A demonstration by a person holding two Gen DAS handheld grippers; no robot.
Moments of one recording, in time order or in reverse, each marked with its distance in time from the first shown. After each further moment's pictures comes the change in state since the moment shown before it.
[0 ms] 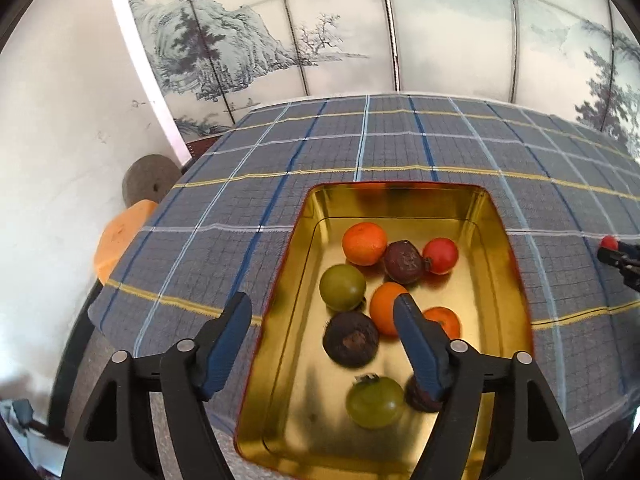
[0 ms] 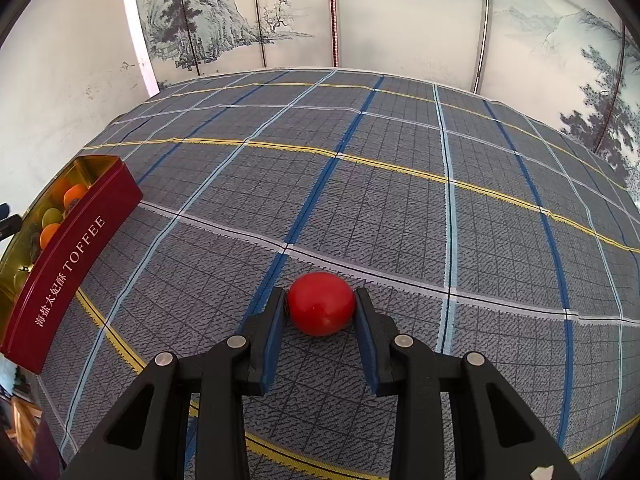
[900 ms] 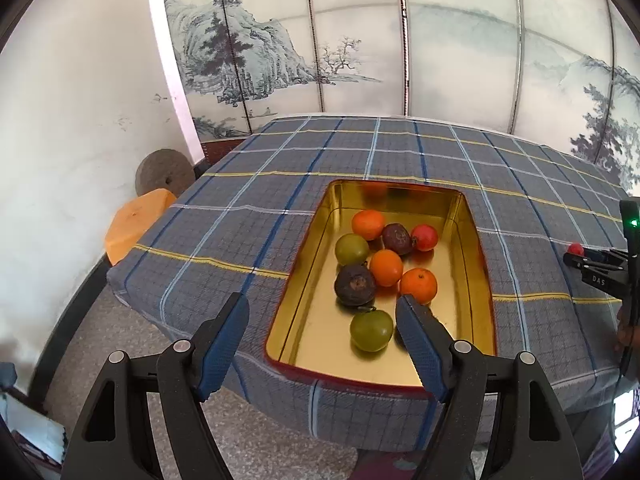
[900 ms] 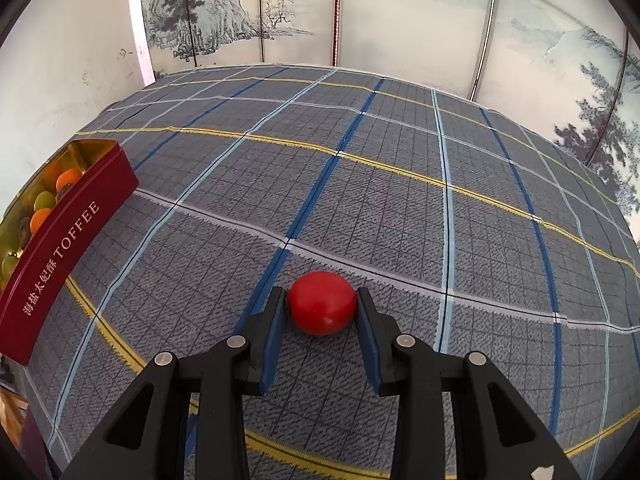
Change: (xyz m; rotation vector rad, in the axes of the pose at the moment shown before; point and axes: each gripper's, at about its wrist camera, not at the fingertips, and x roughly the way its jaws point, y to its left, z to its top) left arm -0.072 0.016 -0.044 -0.094 -0.067 0.003; right arm -0.003 0.009 -0.004 -0.044 0.007 -0.058
